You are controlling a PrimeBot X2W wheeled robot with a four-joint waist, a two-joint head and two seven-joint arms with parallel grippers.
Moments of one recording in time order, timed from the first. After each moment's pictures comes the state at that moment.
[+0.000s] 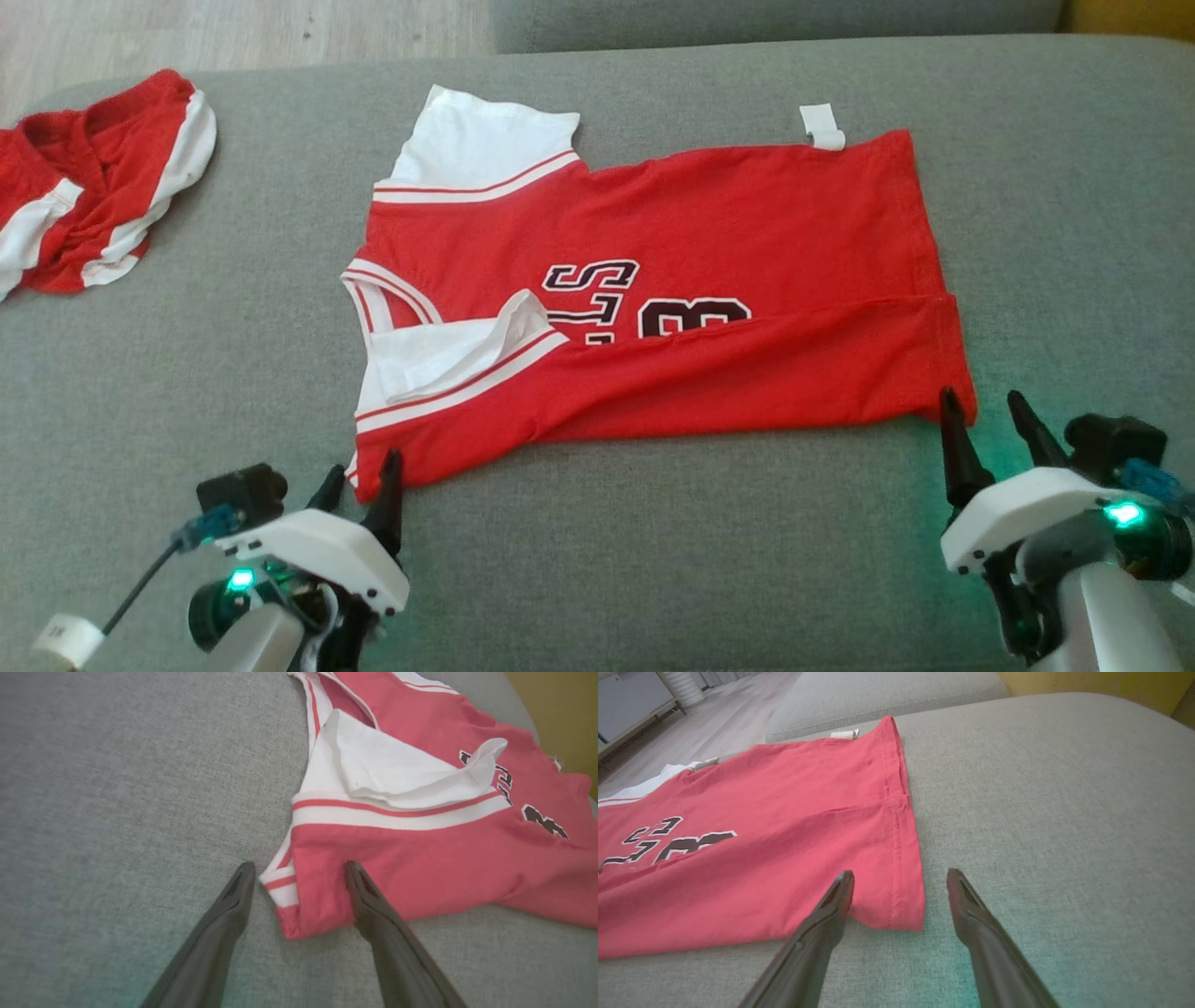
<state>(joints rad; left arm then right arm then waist) -0.21 0.27 -0.49 0.43 -0.89 0.10 0.08 -0.11 -0.04 -0.10 0.34 0.16 0.13 0.07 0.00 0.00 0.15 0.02</state>
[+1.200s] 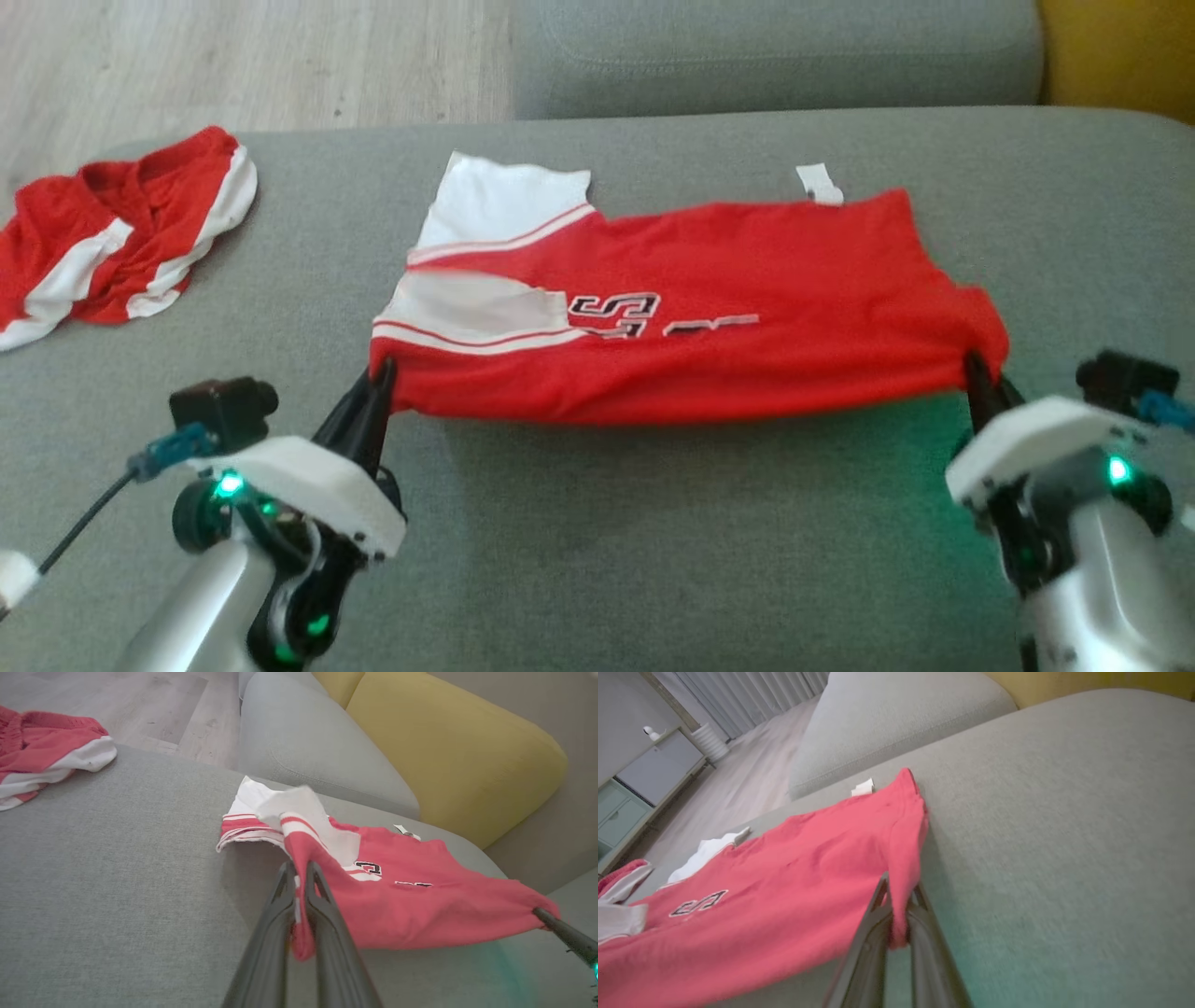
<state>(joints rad) -0.26 0.37 -0.51 0.13 -0.89 0.10 0.17 -0.31 -0.05 -0.15 0.54 0.32 0.13 0.17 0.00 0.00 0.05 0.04</state>
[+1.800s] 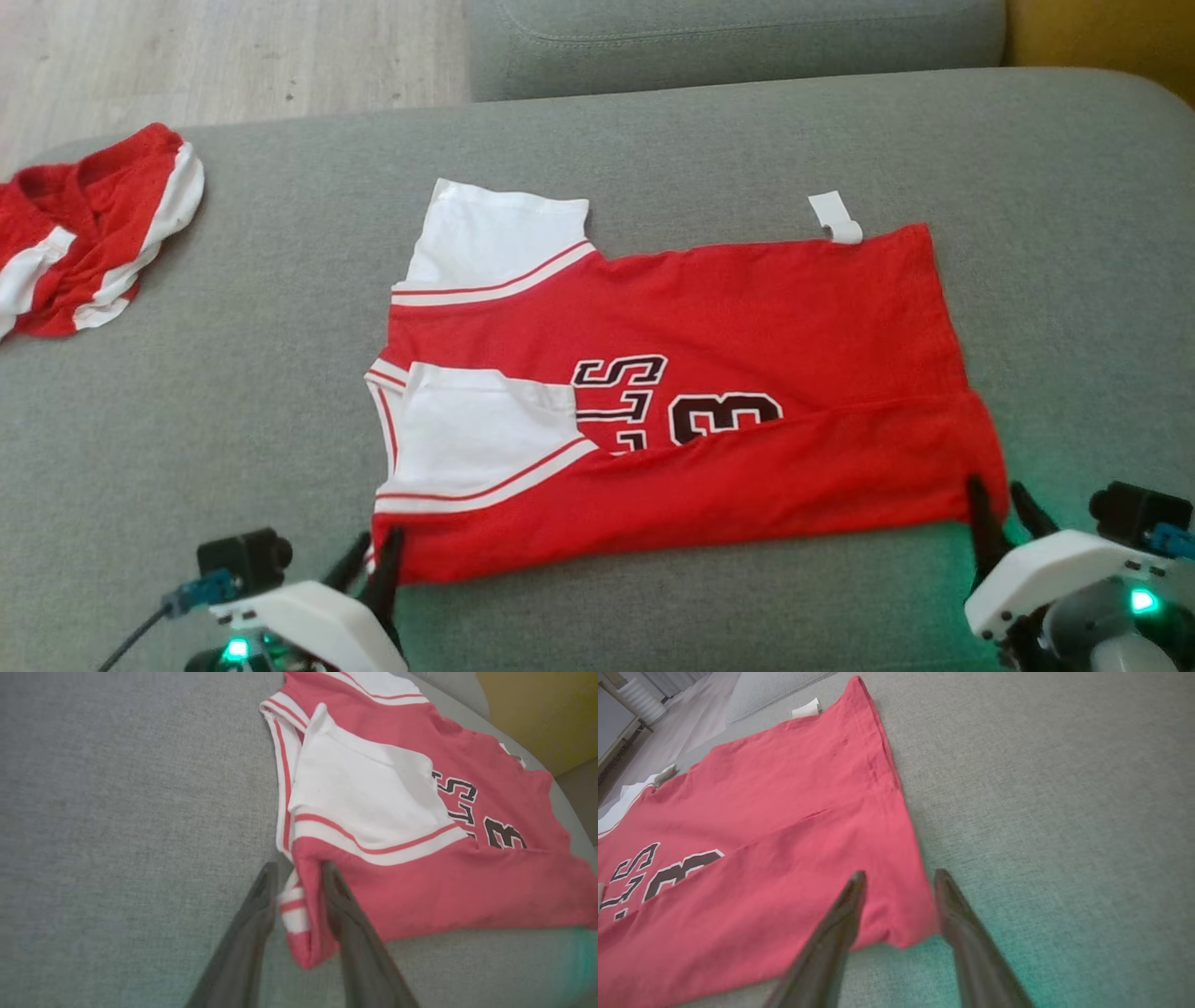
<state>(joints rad) 0.00 0.40 -0.53 0.09 -0.93 0.18 0.20 0.01 -0.04 -0.15 0.33 0.32 0.13 0.20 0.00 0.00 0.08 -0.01</state>
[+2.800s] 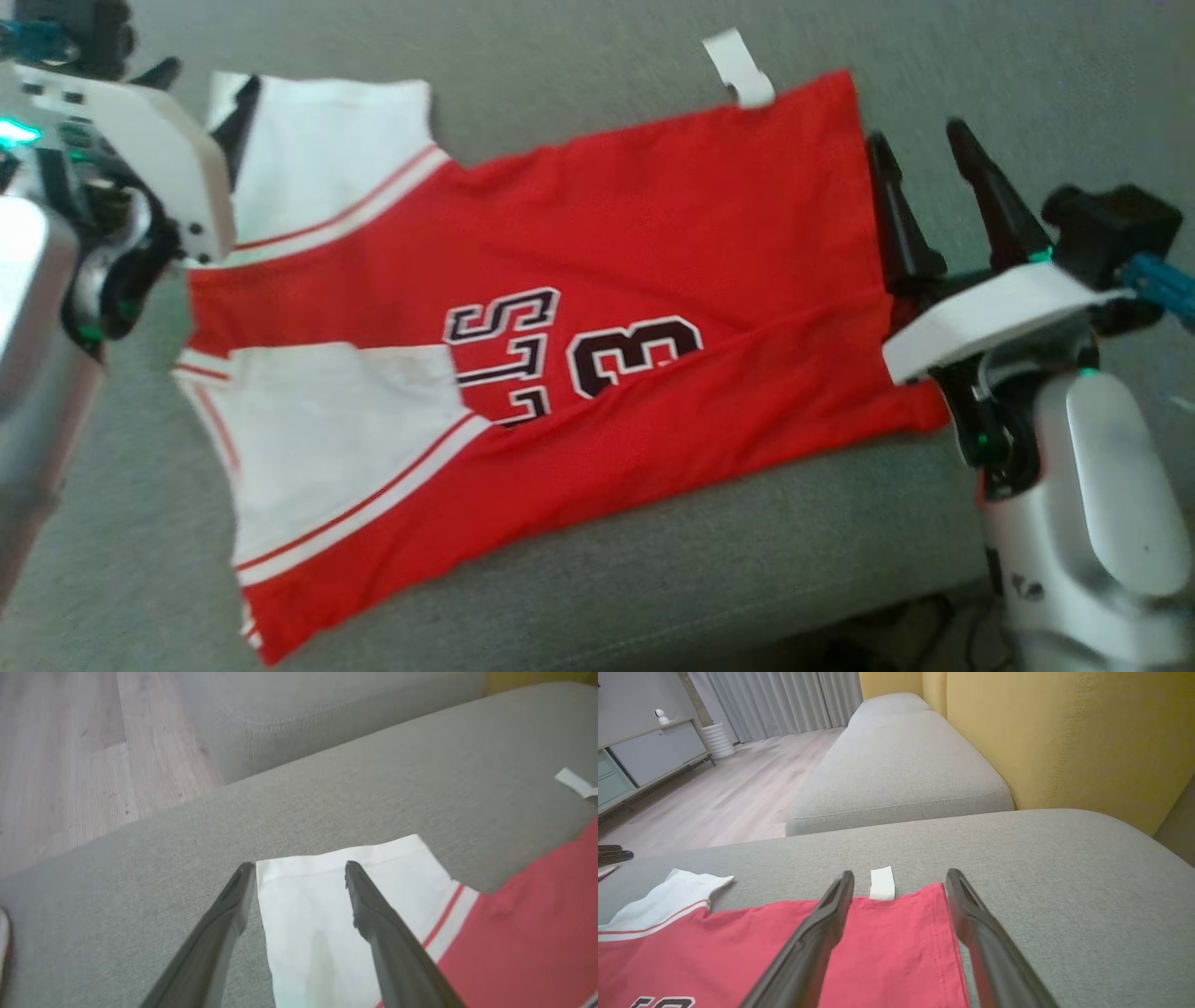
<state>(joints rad) -0.87 0.57 -0.59 0.35 -0.70 0.02 0.56 -0.36 -0.04 0.08 0.07 0.23 0.13 0.16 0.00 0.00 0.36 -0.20</state>
